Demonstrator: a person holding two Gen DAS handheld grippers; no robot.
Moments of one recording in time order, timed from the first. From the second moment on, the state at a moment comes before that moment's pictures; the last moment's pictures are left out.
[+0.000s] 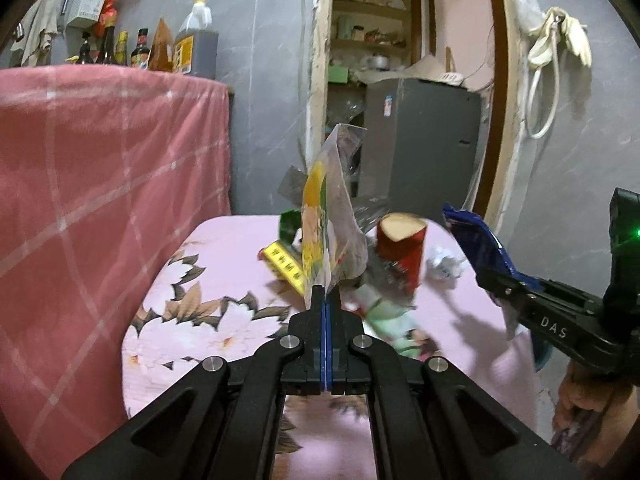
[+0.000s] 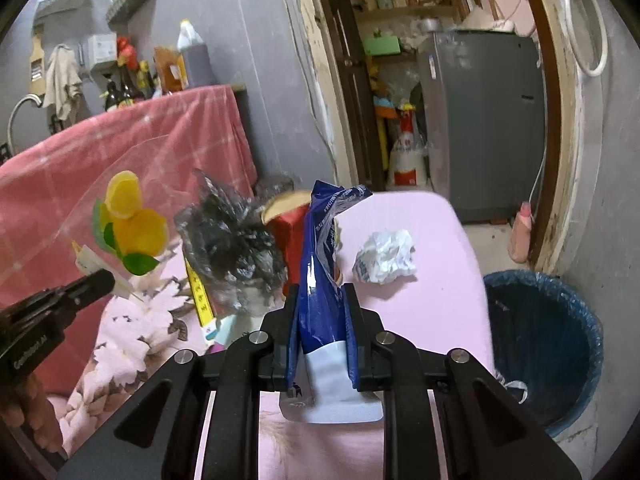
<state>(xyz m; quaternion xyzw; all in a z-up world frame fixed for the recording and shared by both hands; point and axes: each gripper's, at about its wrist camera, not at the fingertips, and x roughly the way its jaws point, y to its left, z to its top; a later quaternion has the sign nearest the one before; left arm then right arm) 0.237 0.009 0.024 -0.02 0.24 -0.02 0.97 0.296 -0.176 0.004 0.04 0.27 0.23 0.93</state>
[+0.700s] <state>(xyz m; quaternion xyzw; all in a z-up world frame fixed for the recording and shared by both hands) 0.236 -0.092 0.044 -0.04 0.18 -0.13 0.97 0.261 -0.261 0.034 0.06 0.16 0.17 0.97</state>
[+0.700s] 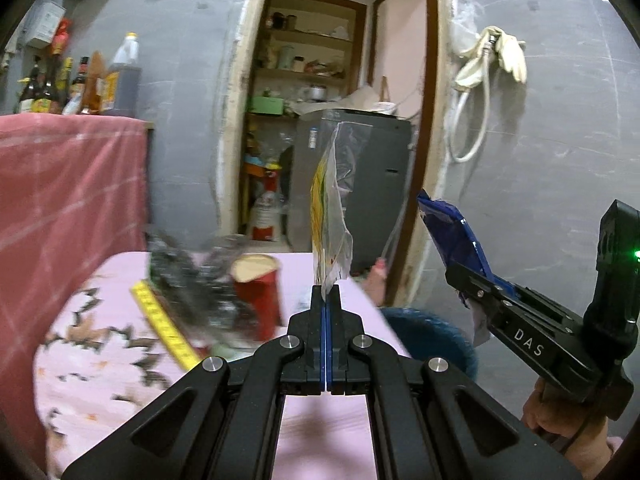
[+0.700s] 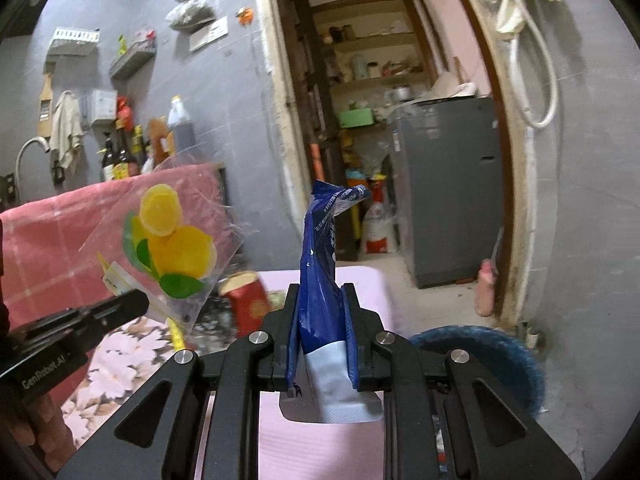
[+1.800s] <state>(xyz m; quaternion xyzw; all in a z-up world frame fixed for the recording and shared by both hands) 0.341 -0.228 -0.044 -0.04 0.36 -0.19 0.91 0.326 -0.392 -0.045 0.12 0.27 0.07 0.95</state>
